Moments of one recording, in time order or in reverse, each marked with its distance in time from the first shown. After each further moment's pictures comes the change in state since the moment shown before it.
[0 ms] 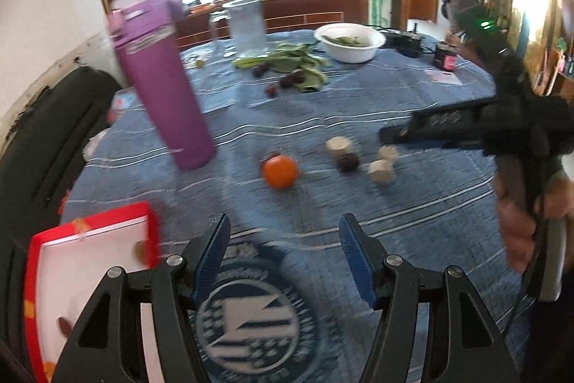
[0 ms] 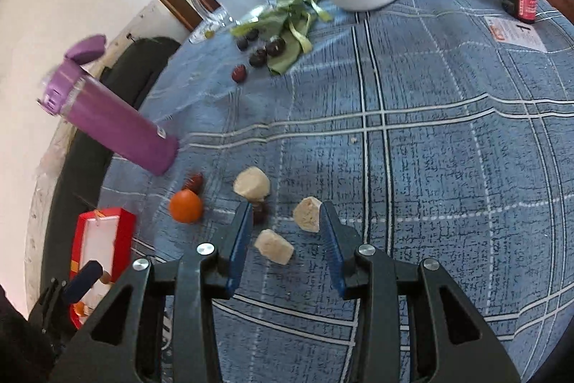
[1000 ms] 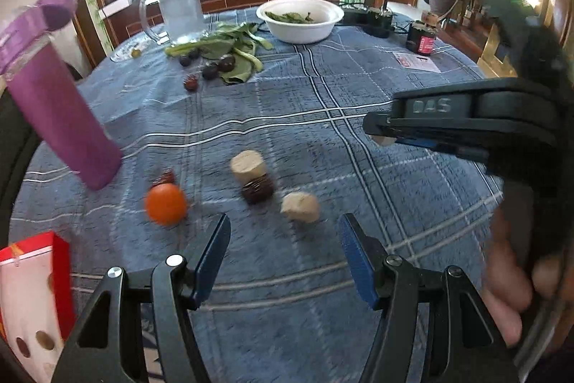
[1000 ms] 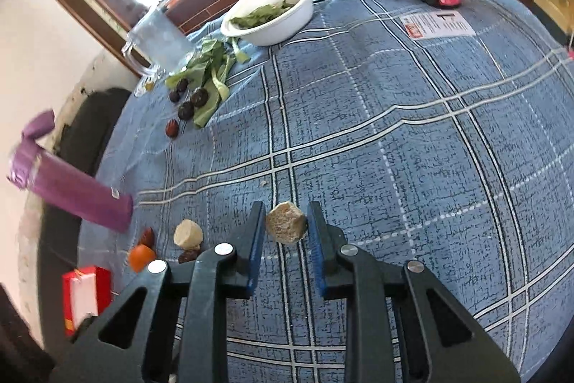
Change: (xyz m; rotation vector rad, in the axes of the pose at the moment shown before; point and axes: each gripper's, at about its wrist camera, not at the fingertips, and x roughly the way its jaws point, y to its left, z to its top) left arm 0.065 -0.069 0.038 -0.005 0.103 -0.104; right arm -0.023 -0.053 0.011 0.206 -0.123 -0.119
